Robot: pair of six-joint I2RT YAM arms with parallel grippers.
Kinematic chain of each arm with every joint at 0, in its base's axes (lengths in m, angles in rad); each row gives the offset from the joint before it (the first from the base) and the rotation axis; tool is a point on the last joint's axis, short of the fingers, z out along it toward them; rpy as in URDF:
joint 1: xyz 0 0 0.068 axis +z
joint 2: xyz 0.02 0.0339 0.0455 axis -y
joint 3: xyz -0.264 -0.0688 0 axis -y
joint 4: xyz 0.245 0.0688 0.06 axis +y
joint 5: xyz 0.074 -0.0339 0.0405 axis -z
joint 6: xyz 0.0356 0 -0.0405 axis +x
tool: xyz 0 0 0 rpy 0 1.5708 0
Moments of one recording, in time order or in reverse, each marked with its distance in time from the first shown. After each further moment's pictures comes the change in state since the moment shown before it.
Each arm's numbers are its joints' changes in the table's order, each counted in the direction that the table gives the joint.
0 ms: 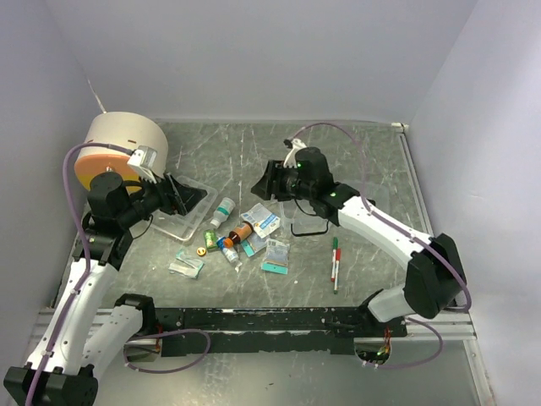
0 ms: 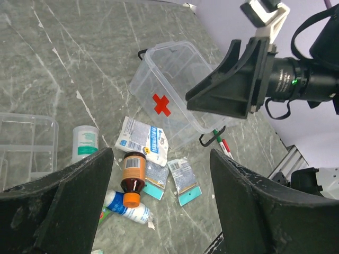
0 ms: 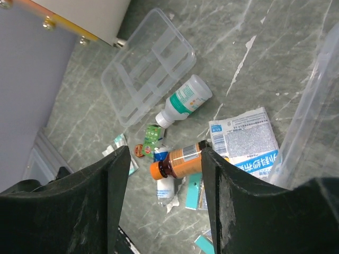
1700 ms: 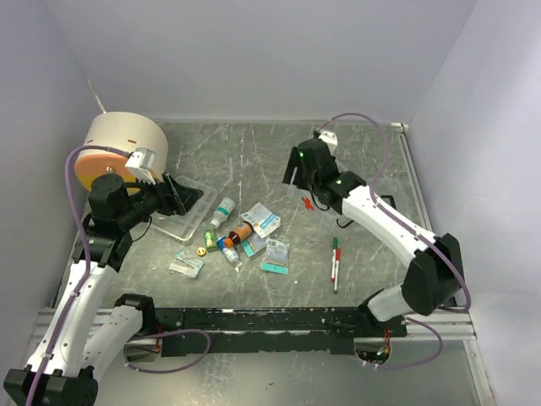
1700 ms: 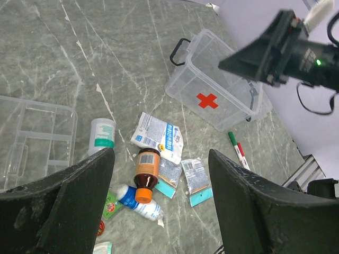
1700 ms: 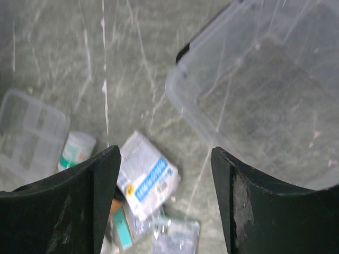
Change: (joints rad) left arm 0.000 0.014 -0.006 0.043 -0.098 0.016; right arm -0.010 -0.011 0.109 0.329 0.569 0.054
